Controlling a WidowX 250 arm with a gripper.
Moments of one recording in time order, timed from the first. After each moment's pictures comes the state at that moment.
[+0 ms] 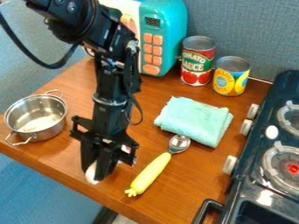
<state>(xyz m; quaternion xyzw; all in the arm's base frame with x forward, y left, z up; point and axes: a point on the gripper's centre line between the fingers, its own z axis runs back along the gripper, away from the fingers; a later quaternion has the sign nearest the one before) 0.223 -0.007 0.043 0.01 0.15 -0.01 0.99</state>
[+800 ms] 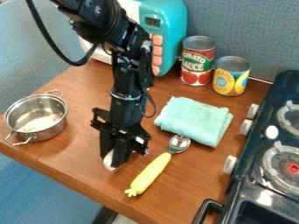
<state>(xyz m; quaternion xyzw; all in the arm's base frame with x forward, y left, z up) 0.264 -0.004 0.029 0.02 0.11 -0.05 0.99</state>
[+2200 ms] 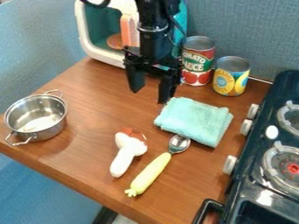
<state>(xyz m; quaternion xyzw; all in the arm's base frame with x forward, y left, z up) 0.350 -0.016 0.099 0.00 -0.03 -0.05 1.00</state>
